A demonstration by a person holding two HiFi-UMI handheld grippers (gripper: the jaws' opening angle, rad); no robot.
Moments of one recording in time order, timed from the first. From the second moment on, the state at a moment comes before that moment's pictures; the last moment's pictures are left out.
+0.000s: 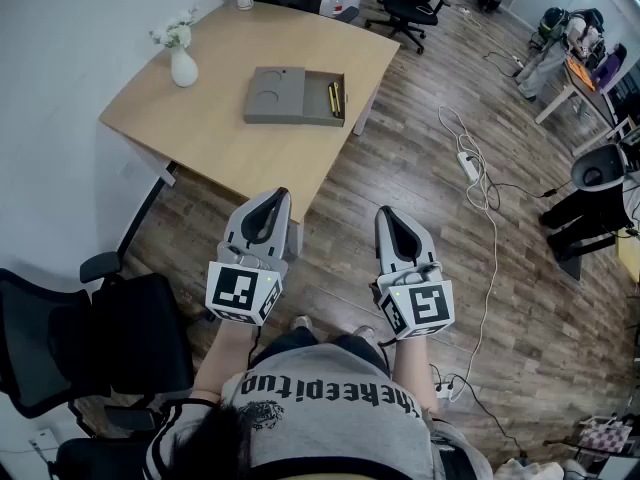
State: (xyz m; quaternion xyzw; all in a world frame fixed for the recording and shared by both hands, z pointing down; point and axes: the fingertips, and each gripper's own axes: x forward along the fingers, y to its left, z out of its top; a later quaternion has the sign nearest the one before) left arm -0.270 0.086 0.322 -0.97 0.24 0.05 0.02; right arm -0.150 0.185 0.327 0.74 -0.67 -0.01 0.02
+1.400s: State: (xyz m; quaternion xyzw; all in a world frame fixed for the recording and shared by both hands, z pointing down) left arm -0.199 0.068 0.319 -0.97 0.22 0.06 0.02; right arm -0.093 0.161 0.322 0.74 -0.67 -0.03 -0.01
